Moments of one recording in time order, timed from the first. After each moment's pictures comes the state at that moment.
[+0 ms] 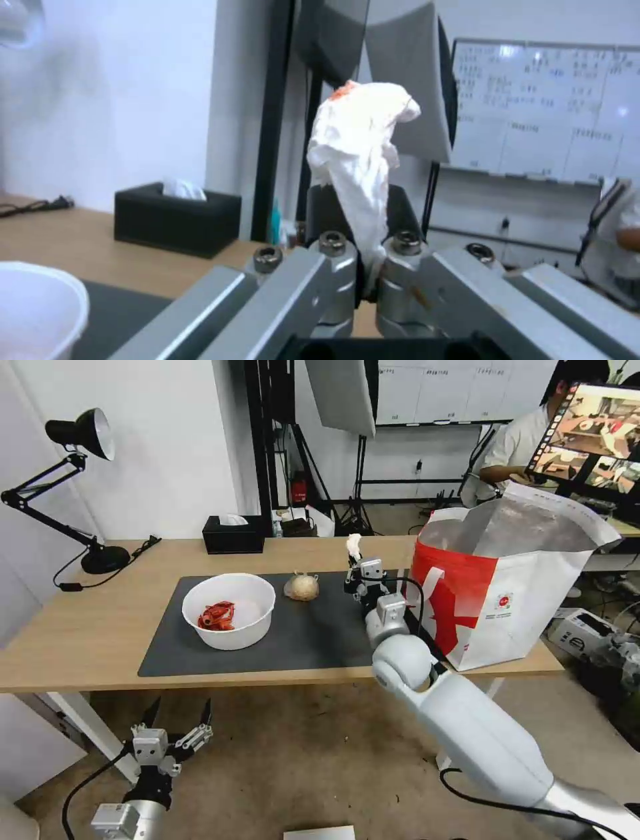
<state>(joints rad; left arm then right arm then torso) 1.84 -1.31 -0.65 -2.13 -0.23 -0.18 -0.04 -0.65 1.14 -0.17 1.78 0.36 -0.06 0.46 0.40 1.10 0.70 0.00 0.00</state>
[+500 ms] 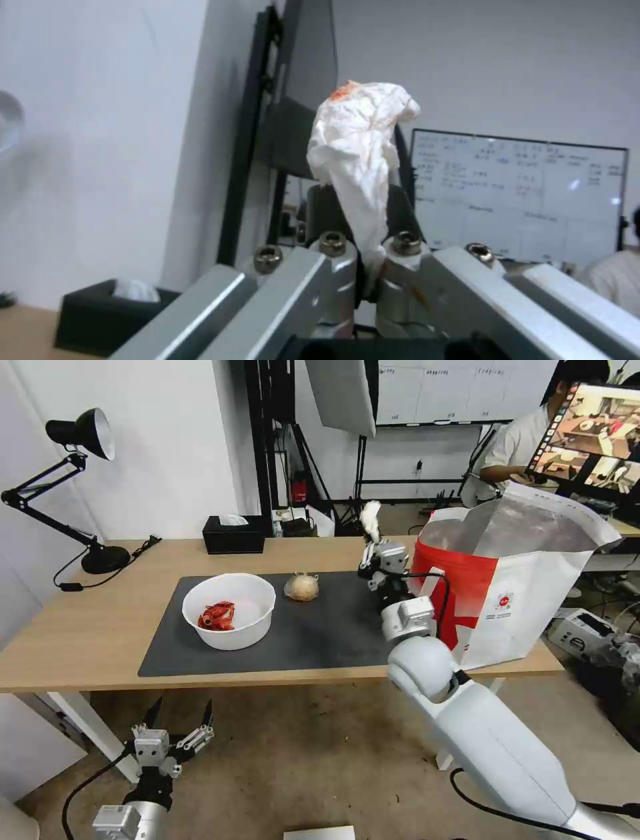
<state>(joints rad) 1.85 -1.31 -0.65 -2.14 -0.22 -0.19 -0.04 -0.67 1.07 -0.03 1.94 0.31 -0.06 0.46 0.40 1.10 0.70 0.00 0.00</state>
